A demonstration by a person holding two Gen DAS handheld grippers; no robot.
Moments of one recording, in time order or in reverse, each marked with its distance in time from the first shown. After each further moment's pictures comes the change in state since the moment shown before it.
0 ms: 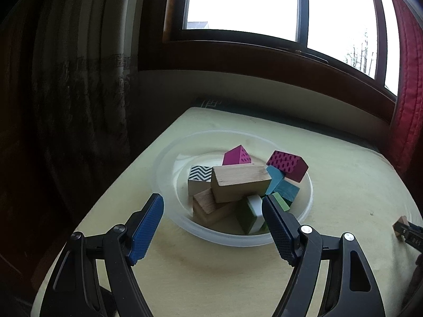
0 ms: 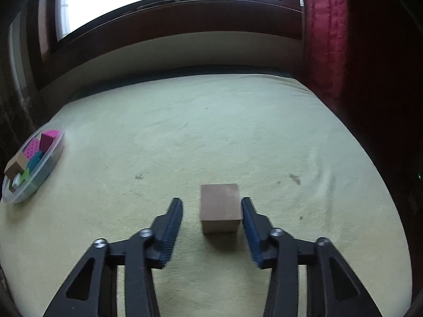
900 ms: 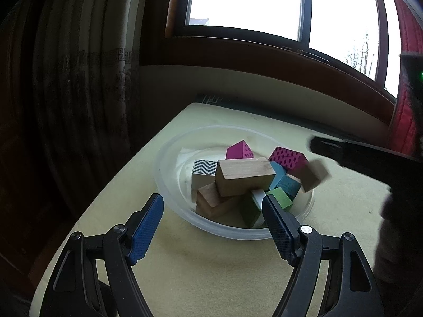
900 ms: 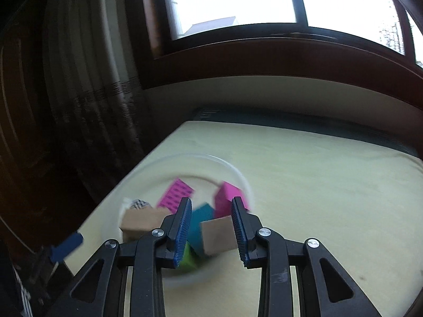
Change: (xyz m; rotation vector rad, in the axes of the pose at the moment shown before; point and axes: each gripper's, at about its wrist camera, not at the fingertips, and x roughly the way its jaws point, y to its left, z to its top) left arm 0.000 0.007 -0.003 -0.021 0.018 -0.011; right arm 0.000 0.215 0.073 -0.227 -0.117 0.474
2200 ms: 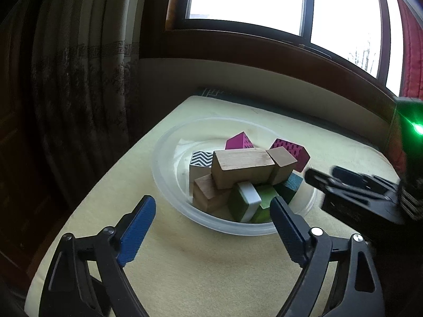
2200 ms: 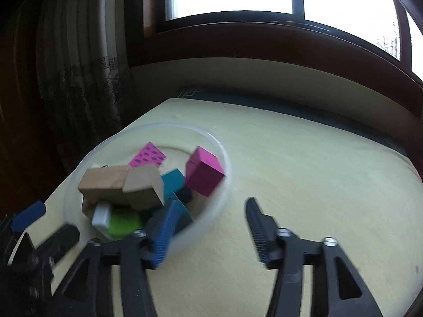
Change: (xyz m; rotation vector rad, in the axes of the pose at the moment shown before) left arm 0.006 -0.006 -0.005 -0.006 0.020 0.005; right arm 0.018 -0.022 -0.031 -0.062 0.036 -0.126
